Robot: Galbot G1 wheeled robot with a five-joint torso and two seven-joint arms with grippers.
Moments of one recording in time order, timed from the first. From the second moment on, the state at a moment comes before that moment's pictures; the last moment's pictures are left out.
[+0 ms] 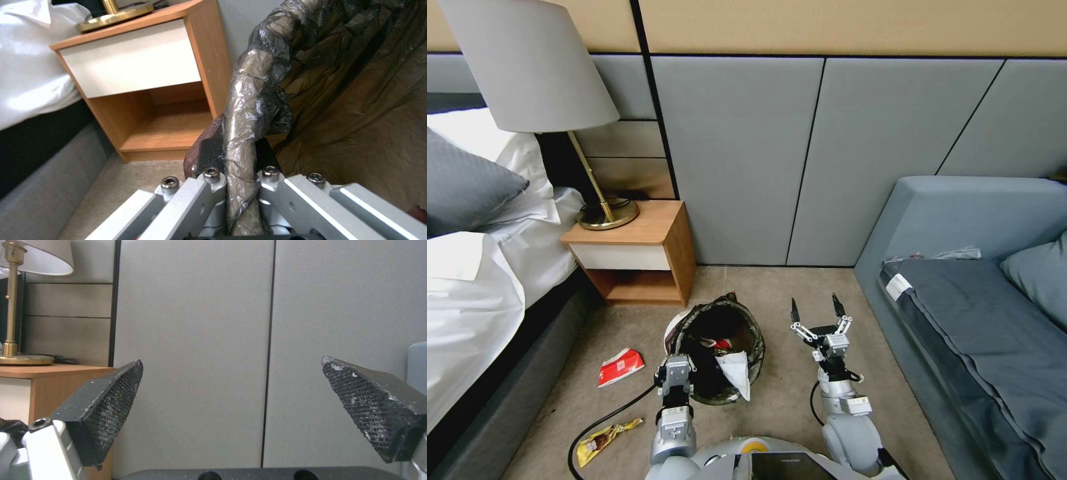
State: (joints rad) left arm 1.92 -1.52 -0.21 -2.32 0.31 0.16 -0.44; right arm -1.62 1.40 0.34 2.05 -0.08 0.52 0.15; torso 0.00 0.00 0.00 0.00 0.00
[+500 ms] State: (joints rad) left arm 1.92 -1.52 -0.20 -2.32 0.30 0.15 -0.43; right arm -1.60 1.40 0.34 2.05 -0.08 0.51 0.15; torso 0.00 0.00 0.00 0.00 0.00
